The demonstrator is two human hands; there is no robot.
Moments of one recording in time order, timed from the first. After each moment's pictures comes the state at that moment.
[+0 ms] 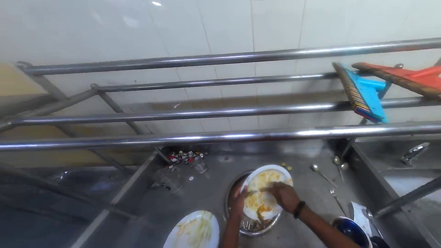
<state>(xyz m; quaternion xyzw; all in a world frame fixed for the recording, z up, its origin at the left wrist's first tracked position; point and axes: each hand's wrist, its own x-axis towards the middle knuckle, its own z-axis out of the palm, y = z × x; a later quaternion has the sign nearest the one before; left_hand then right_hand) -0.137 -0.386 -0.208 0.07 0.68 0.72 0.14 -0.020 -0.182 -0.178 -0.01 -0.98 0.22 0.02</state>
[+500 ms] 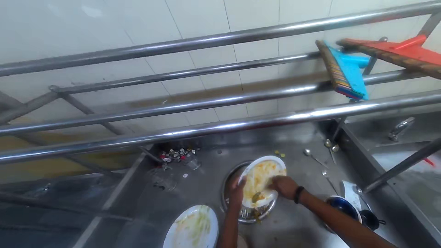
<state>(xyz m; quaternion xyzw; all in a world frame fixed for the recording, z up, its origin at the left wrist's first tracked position) -0.126 -0.371 -0.192 0.15 0.71 0.68 0.11 -0.006 -0.153 -0.201 0.03 -0.98 0.18 -0.10</state>
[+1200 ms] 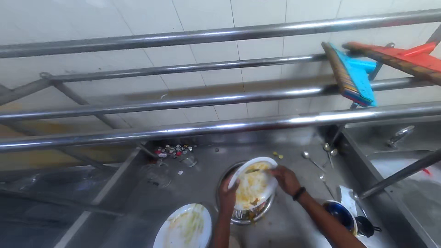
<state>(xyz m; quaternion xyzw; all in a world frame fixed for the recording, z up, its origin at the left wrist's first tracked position) -0.126 -0.388 -0.194 0.14 0.72 0.68 0.04 -0.003 -0.141 -0.188 -0.12 -0.93 0.34 0.10</state>
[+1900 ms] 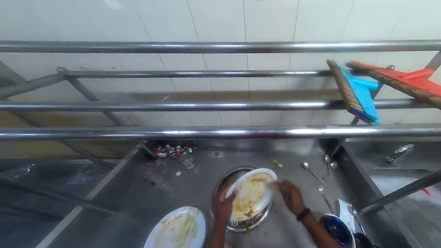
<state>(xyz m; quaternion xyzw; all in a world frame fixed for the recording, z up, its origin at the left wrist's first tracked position) -0.117 -0.397 -0.188 0.14 0.73 0.67 0.02 0.024 -0.140 -0.209 -0.13 -0.91 0.36 0.19</state>
